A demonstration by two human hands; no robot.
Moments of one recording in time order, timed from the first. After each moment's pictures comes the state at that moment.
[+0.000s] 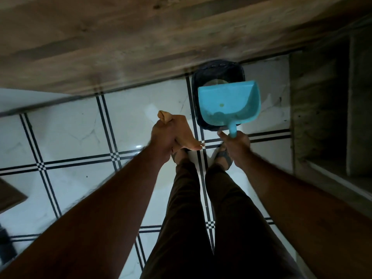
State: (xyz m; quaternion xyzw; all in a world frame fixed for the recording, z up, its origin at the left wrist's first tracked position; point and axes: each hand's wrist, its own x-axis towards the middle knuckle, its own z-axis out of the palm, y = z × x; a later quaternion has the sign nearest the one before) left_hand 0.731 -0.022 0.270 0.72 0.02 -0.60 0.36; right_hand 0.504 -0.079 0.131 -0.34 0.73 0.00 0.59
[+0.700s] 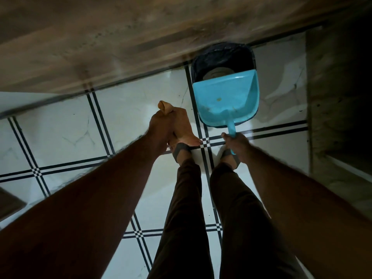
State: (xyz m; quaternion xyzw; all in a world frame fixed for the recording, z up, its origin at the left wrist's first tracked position) left_hand 0.759 -0.021 0.176 0.74 0.05 -0.60 0.31; right_hand 0.483 -0.057 -0.010 -0.37 0.70 0.15 0.59
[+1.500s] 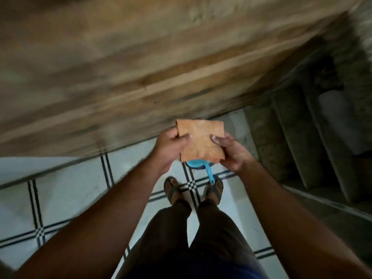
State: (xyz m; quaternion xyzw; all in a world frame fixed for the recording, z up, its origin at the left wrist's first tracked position) left_hand 0.727 -0.103 0.445 0.69 -0.16 -0.58 0.40; right_hand 0.529 -0.177 0.403 -0.19 0.44 -0.17 0.86
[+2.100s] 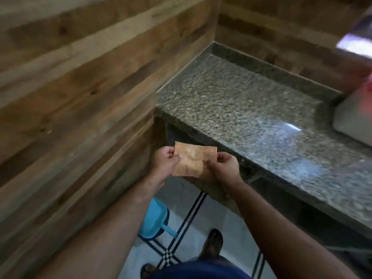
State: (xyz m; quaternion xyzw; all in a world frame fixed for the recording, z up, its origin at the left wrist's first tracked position) left_hand 0.507 -0.199 0.633 0.59 -0.49 -0.58 0.28; right_hand 0.311 -0.116 0.644 -0.27 0.75 -0.43 0.42
